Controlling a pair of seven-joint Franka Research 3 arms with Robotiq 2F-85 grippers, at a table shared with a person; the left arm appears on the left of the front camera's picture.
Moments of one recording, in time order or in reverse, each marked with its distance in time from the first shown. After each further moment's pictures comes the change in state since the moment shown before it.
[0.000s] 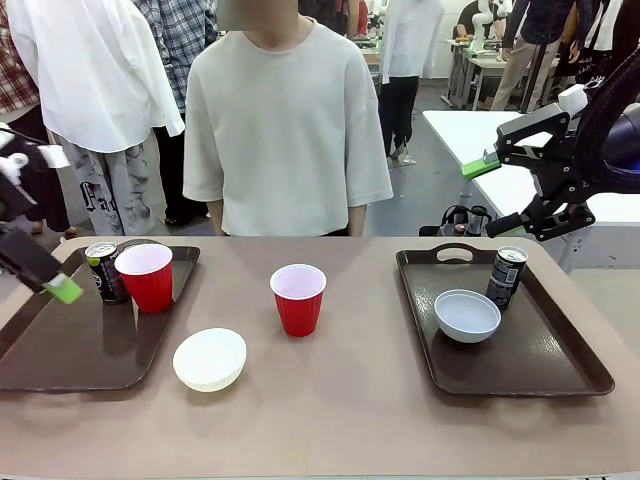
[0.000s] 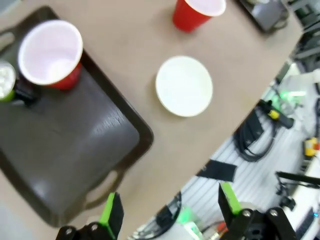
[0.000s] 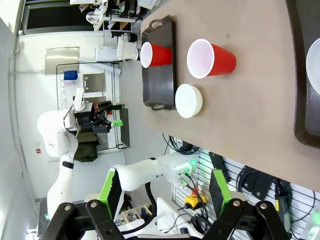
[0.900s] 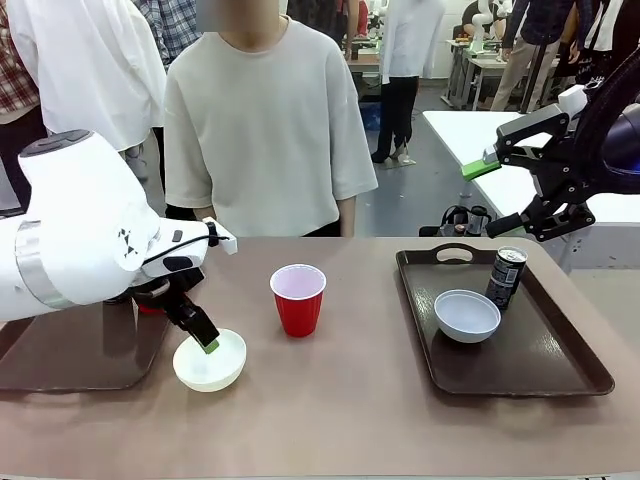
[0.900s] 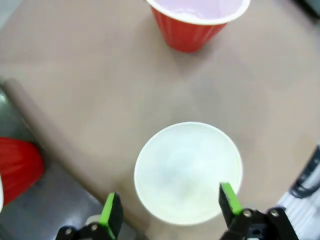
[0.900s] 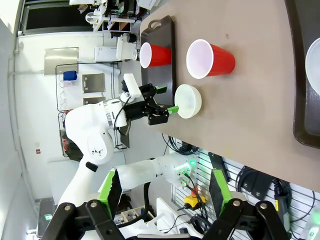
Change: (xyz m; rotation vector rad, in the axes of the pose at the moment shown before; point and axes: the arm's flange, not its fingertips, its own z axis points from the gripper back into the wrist) left arm 0.080 -0.074 -0.175 0.230 0.034 -0.200; right arm 0.000 0.000 0.000 -0.003 -0.002 -0.001
